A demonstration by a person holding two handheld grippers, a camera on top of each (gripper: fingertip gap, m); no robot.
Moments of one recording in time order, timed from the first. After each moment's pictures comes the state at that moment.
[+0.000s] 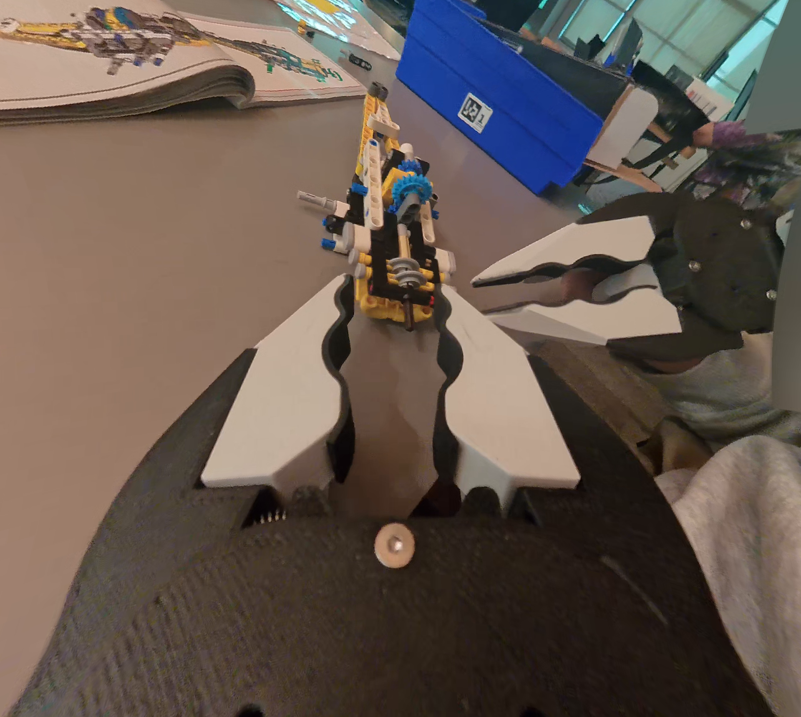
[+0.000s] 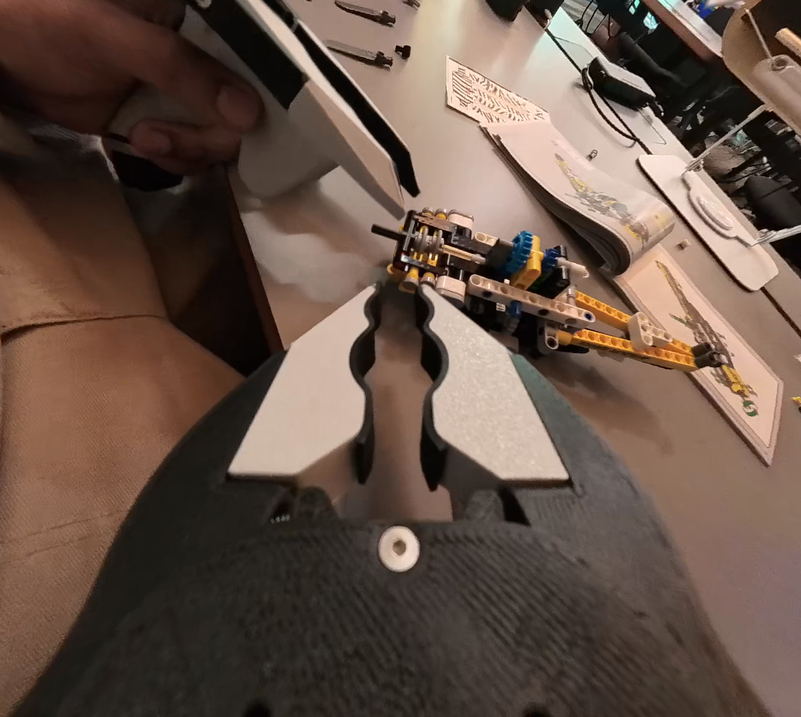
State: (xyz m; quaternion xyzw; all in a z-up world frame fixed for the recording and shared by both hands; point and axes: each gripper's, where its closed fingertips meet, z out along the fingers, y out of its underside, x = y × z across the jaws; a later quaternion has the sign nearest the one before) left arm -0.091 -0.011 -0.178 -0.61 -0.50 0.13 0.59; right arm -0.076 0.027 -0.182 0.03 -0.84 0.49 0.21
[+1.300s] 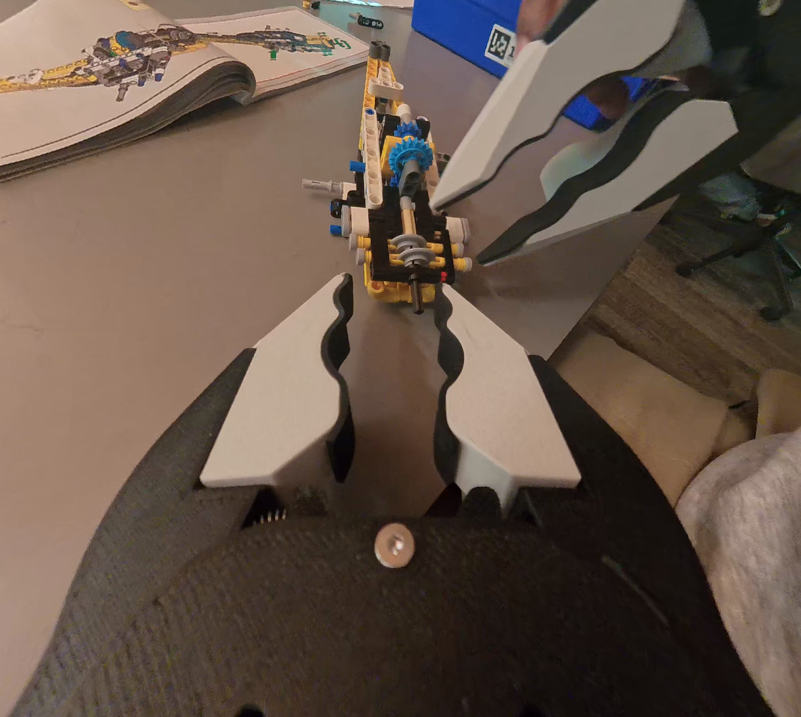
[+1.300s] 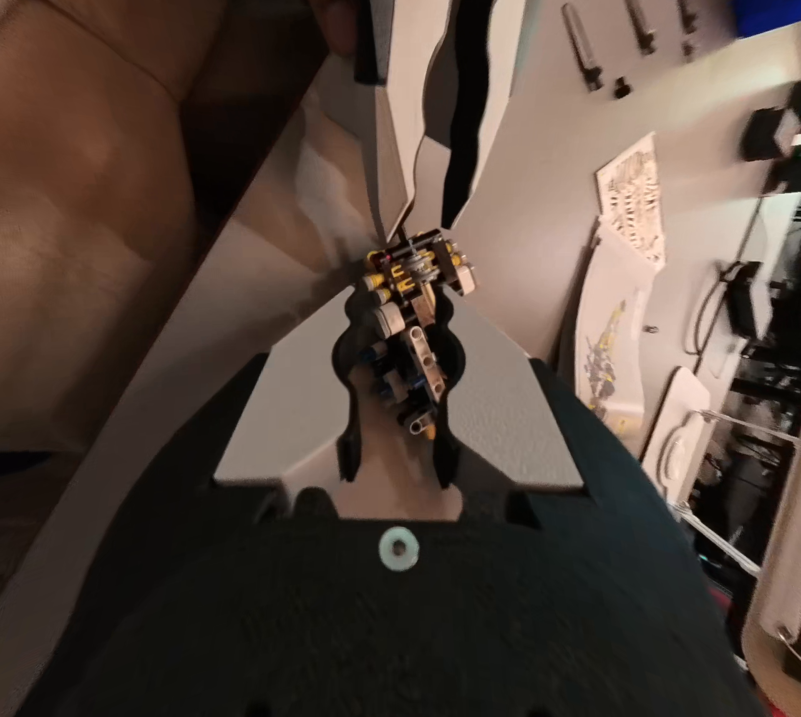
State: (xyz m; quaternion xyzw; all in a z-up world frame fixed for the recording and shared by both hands) left arm -0.090 -0.008 -0.192 -0.68 -0.47 0.20 0.53; right arm -0.089 0.015 -0.179 0.43 -0.84 0.29 0.17
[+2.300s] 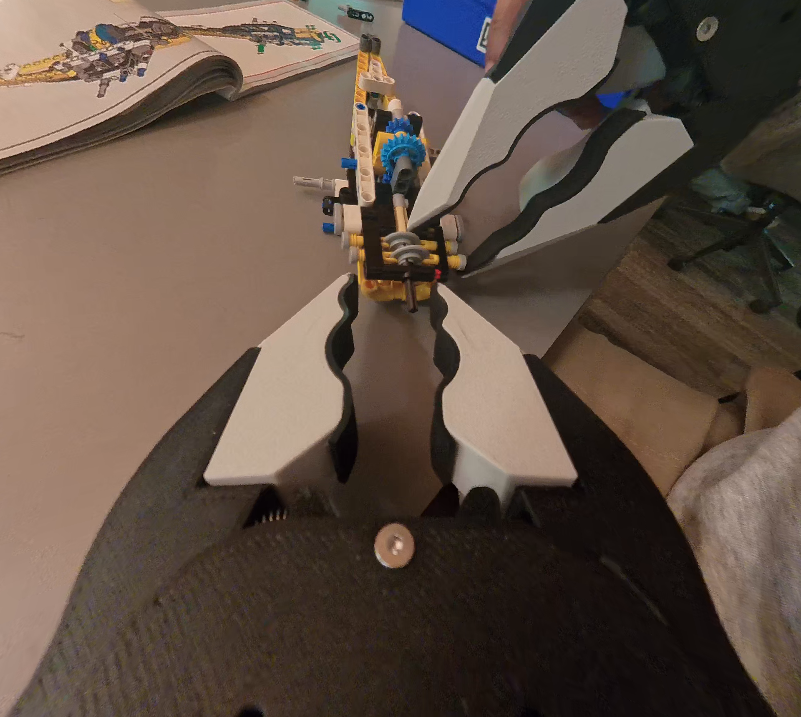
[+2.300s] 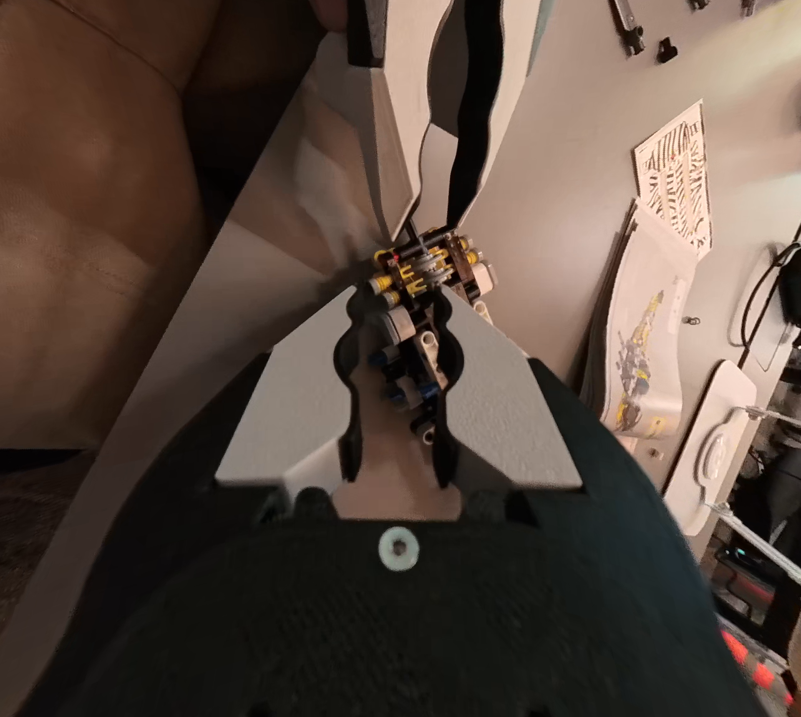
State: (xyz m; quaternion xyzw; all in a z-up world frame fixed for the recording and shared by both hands) left arm -0.089 -0.003 -0.192 -0.68 -0.47 0.19 0.53; right arm -0.092 0.014 -0.193 0.42 -0.86 0.26 0.14
